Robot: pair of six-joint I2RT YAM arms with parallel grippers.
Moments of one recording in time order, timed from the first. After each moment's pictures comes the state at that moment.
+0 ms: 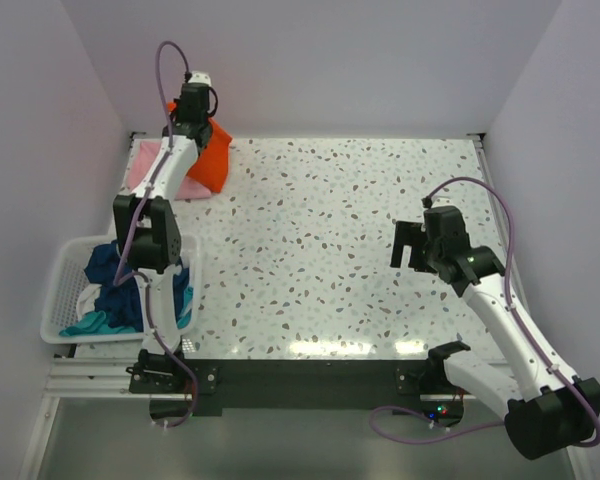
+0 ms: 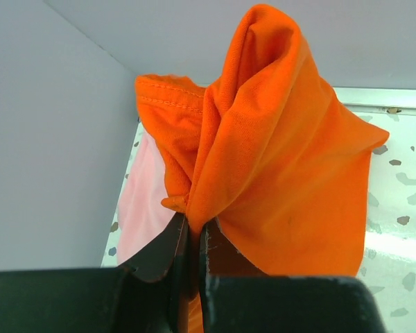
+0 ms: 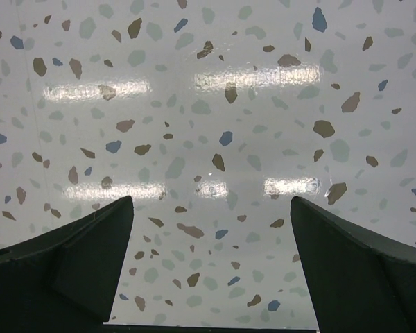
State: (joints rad) left arm -0.11 2.19 2.03 -0.36 -0.54 0.16; right arm 0.29 0.96 0.86 -0.77 0.17 0.34
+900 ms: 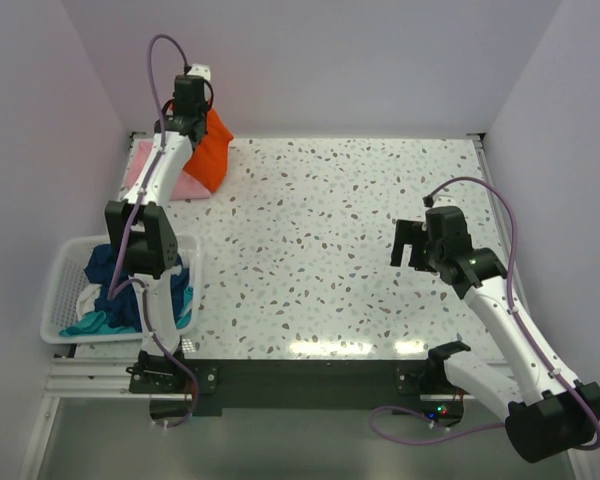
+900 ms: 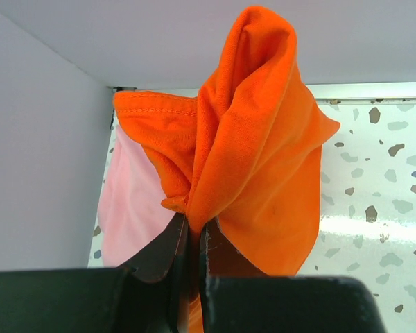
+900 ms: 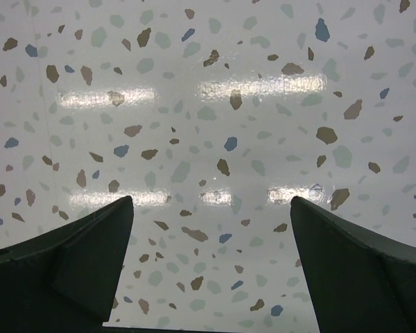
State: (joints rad) left arm -0.11 2.12 2.05 -0.47 -0.40 0.13; right arm 0.29 0.94 0.86 -0.75 0.16 0.34
